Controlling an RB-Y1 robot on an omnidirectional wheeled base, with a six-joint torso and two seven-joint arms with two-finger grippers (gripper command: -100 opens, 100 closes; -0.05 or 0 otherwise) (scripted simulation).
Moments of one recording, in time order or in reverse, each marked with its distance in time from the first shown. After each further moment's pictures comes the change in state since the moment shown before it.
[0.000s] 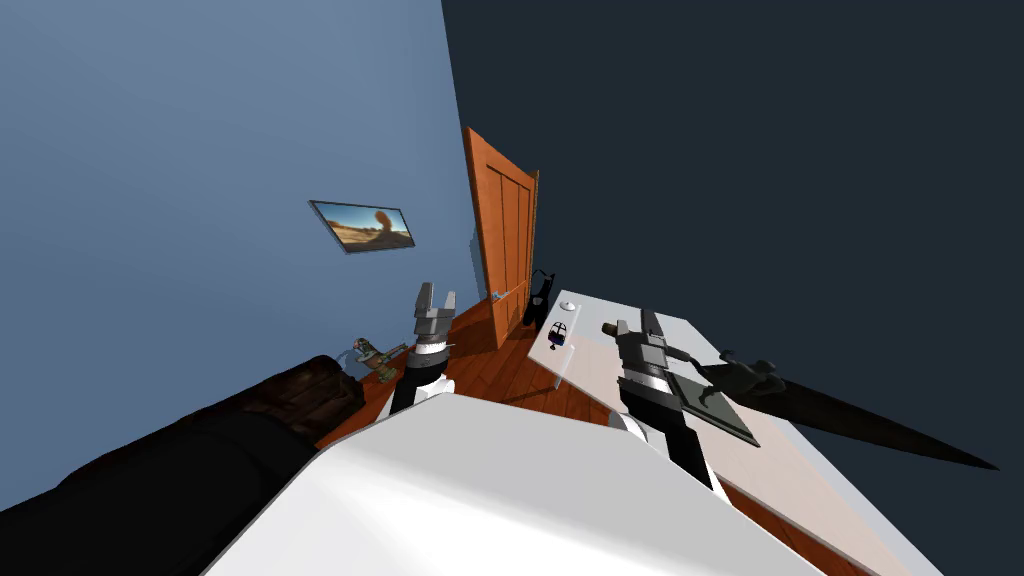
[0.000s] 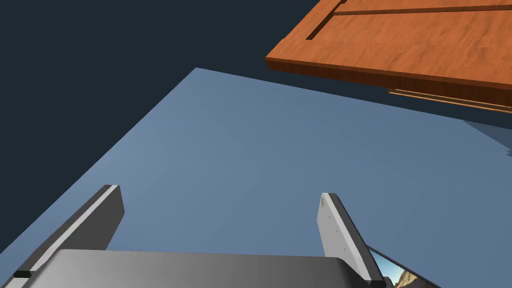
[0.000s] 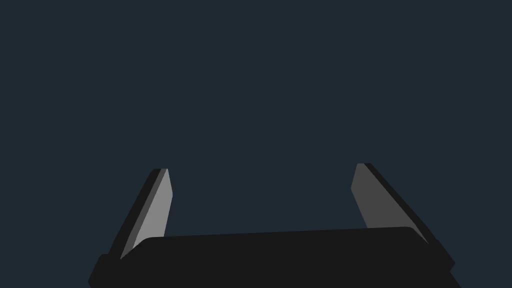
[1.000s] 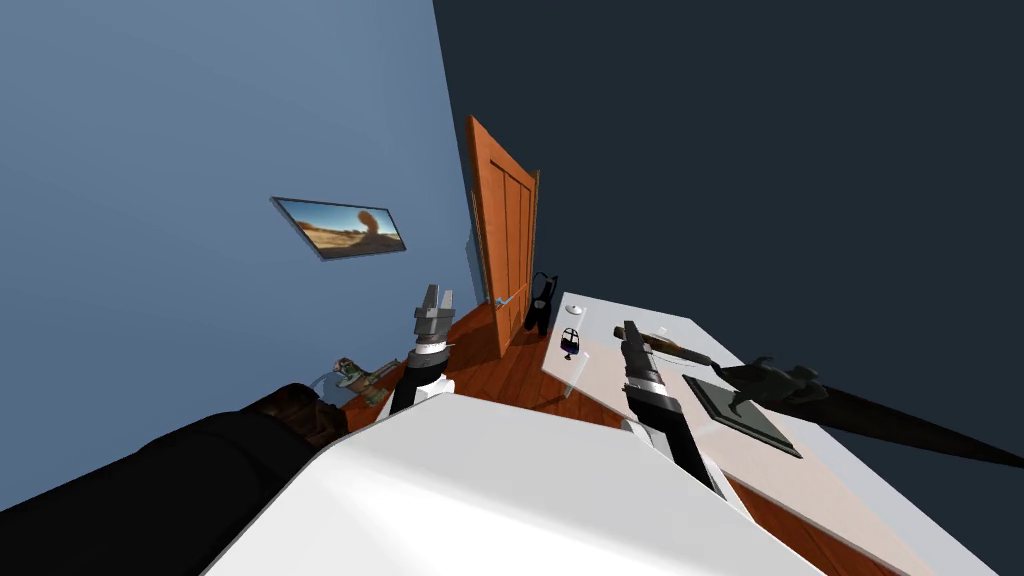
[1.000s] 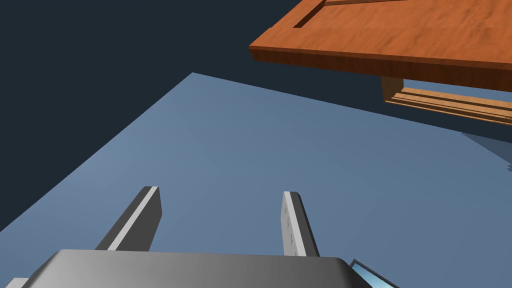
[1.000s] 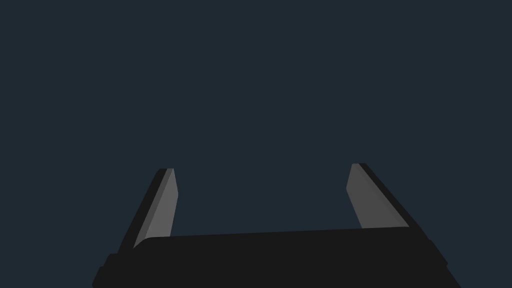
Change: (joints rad) left arm 0.000 0.000 0.000 0.000 0.000 0.000 0.000; right arm -0.047 -0.115 -0.093 0.209 0.066 -0.036 0.183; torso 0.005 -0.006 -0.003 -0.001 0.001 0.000
